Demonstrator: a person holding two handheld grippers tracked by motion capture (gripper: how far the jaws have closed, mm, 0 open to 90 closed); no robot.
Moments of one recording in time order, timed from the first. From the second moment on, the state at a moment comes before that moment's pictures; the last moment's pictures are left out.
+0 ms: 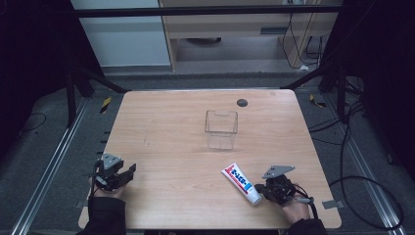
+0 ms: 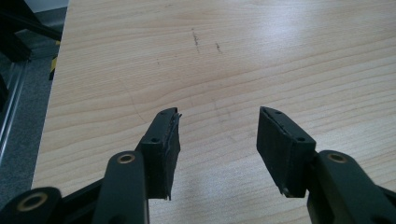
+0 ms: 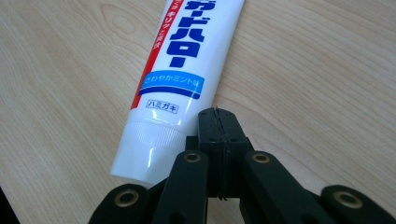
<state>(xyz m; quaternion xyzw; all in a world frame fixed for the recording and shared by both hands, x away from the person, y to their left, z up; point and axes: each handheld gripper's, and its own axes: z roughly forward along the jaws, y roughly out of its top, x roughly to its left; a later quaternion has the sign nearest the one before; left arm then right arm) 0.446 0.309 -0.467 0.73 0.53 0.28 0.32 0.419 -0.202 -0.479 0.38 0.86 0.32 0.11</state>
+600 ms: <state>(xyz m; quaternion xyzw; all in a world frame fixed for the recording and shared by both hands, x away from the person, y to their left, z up) 0.449 0.308 -0.468 0.73 0.53 0.28 0.32 0.432 -0.200 -0.444 0.41 0.83 0.33 0.16</state>
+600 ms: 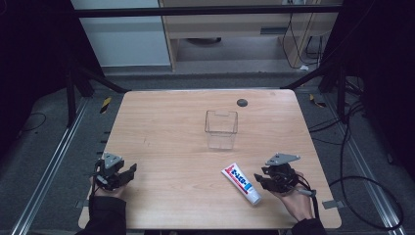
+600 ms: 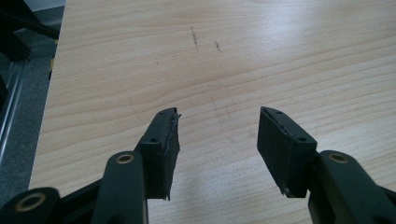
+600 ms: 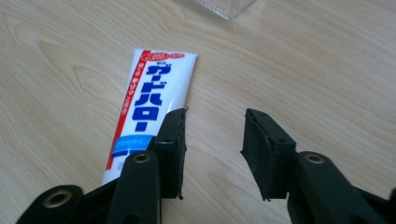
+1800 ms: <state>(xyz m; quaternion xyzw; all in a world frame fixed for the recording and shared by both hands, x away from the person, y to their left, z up) 0.452 0.307 -0.470 0.74 0.53 0.27 0.32 0.456 -0.135 -0.416 0.41 0.87 0.25 0.10</state>
